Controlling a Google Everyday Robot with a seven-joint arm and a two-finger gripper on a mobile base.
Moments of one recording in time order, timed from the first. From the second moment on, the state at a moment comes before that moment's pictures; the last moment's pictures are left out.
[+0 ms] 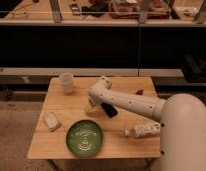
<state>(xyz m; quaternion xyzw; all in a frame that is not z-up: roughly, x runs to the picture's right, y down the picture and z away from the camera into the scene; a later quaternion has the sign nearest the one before) -0.041 0.092 0.929 -0.01 -0.21 -0.86 0.46</state>
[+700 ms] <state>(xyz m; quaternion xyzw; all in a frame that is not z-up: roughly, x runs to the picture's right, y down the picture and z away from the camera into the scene) -0.035 0.072 0.928 -0.02 -0.22 -0.86 0.45</state>
